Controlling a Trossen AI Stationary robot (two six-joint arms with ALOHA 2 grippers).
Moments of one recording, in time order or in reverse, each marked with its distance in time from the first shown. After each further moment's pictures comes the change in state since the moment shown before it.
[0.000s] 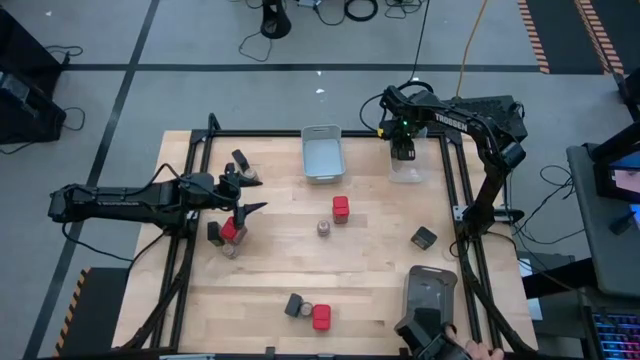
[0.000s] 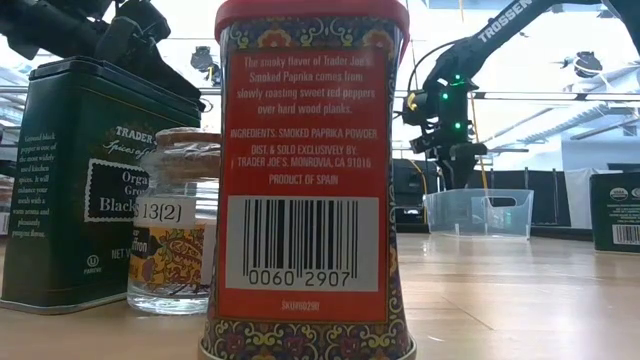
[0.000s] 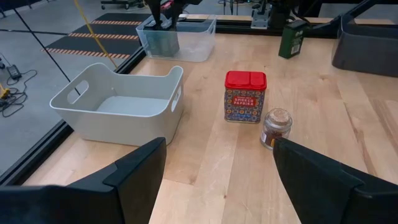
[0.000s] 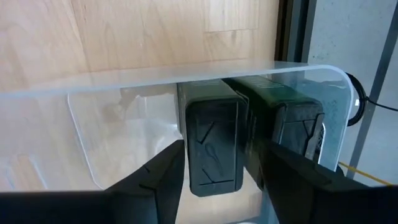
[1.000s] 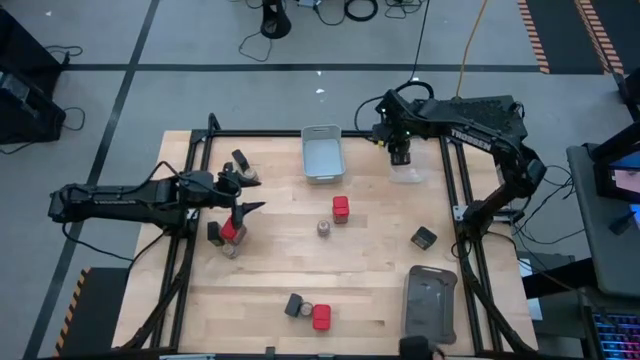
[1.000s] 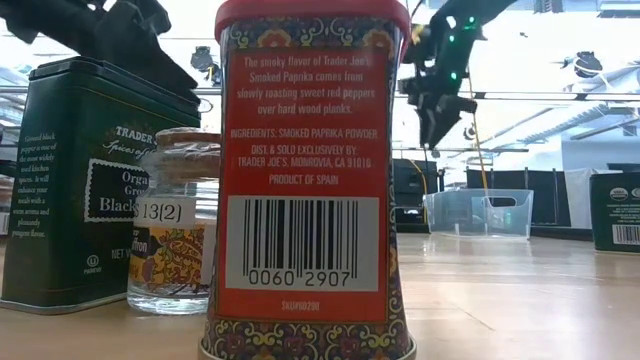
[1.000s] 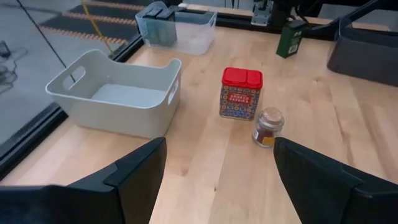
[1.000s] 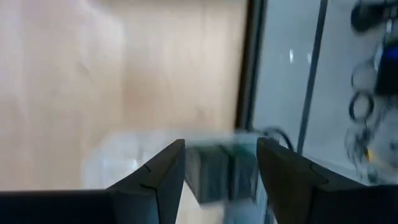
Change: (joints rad) left arm 0.000 0.000 0.092 -0.151 0.009 -0.089; right arm 0.239 -0.229 0.008 0.055 0.003 0.039
